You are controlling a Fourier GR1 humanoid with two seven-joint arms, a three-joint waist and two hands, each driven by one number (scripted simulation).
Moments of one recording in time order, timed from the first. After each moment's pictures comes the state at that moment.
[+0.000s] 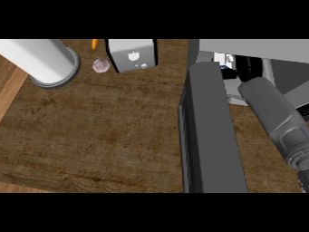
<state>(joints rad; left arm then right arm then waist) 0.41 0.09 0.36 -2.16 0.33 -0.45 -0.08 -1.10 -0.26 -0.11 -0.09 0.44 -0.69 -0.67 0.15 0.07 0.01</state>
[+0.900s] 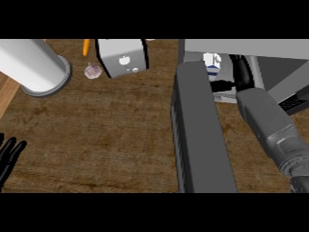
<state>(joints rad) 0.37 0.08 0.21 -2.14 0.29 -0.53 -0.07 -1.03 -0.21 -0.28 -0.10 0.26 -0.27 -0.86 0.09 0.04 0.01</state>
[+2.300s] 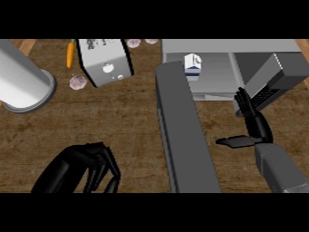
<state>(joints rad) 0.13 0.00 -0.24 -2.00 0.02 -0.31 0.08 -0.57 -0.21 -0.28 -0.29 0.16 0.18 -0.98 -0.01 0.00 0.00</state>
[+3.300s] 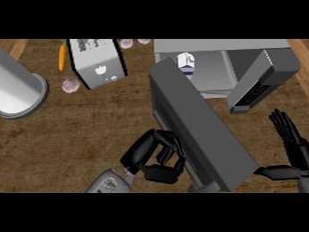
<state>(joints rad) -0.28 0.00 -0.58 -1.28 -0.11 0.02 -0.17 -0.16 -0.35 -0.18 -0.80 0.05 0.31 -0.92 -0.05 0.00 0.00</state>
